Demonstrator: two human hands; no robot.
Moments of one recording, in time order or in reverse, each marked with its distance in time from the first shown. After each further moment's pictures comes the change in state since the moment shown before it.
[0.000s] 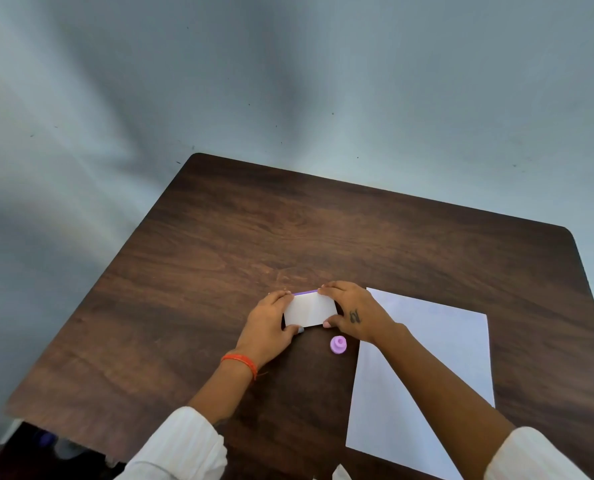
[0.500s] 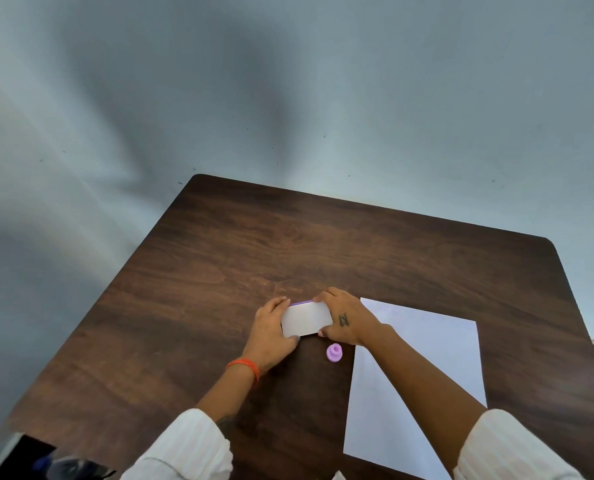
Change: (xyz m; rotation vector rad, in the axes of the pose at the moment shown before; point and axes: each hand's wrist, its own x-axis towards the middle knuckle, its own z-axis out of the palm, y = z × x) left_hand 0.000 0.010 0.000 -0.140 -0.023 -0.088; right_hand 0.003 -0.009 -0.004 0.017 -0.025 0.018
